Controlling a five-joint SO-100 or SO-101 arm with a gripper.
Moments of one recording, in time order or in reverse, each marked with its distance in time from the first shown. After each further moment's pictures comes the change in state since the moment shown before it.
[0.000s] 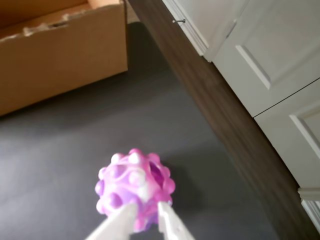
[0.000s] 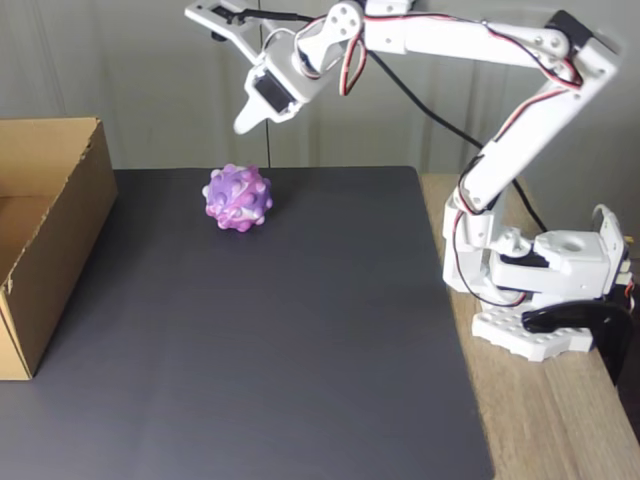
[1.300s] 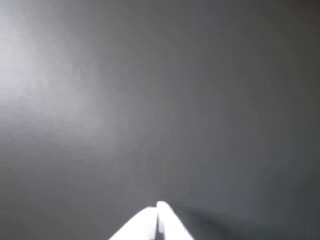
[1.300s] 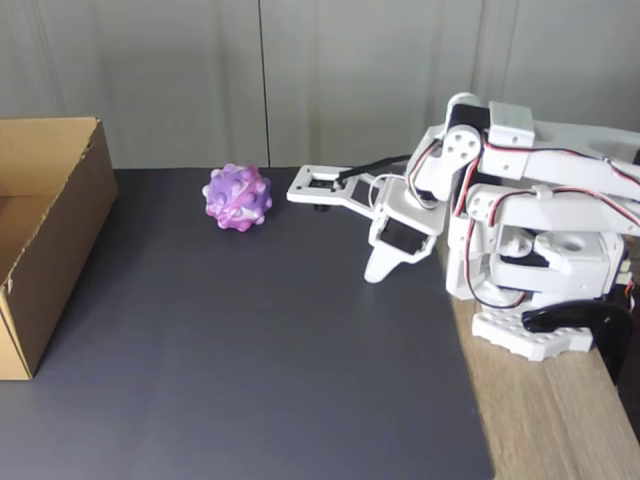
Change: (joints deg) arm -17.5 63.6 53.4 32.8 -5.9
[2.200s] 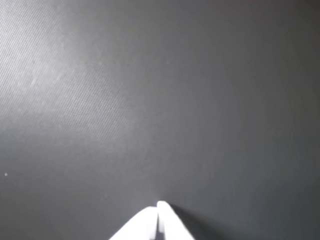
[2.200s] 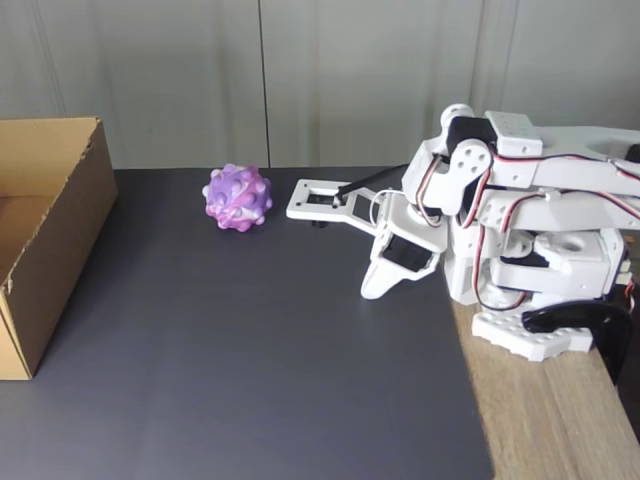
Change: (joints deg) arm -8.4 0.3 4.1 1.1 -7.1
